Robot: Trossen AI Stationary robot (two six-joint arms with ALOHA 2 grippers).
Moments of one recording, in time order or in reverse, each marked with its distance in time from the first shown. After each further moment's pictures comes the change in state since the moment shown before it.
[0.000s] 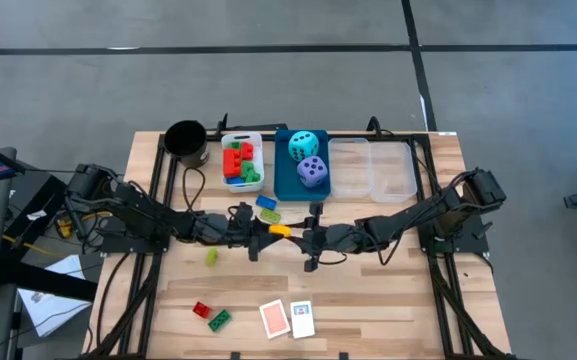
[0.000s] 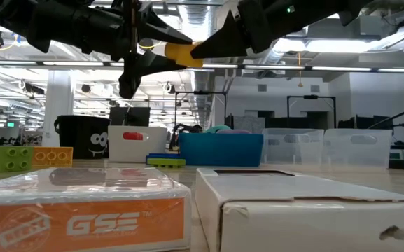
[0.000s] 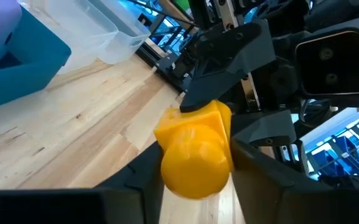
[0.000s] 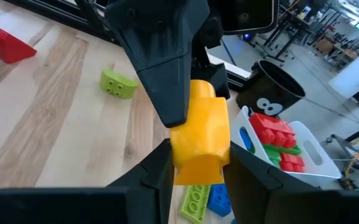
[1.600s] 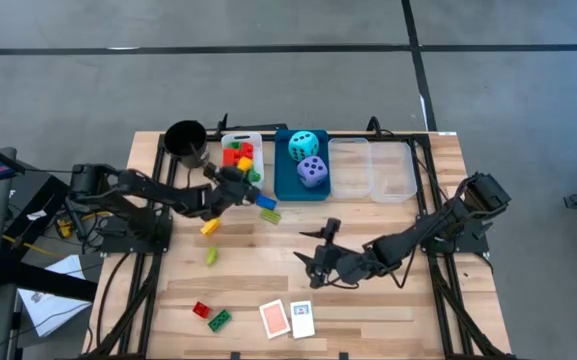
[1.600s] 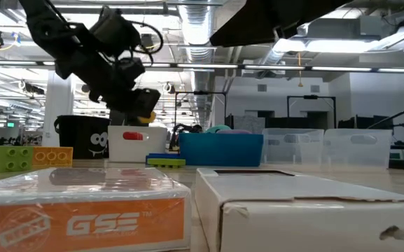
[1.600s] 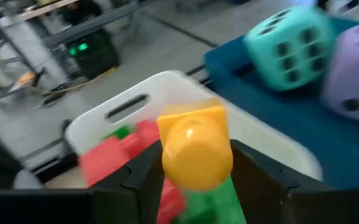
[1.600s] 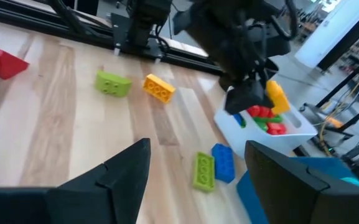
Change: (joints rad) left arm 0.367 0.002 -0.004 -0.411 -0.615 0.484; right arm 0.175 -0.001 0.002 -0.092 0.331 0.233
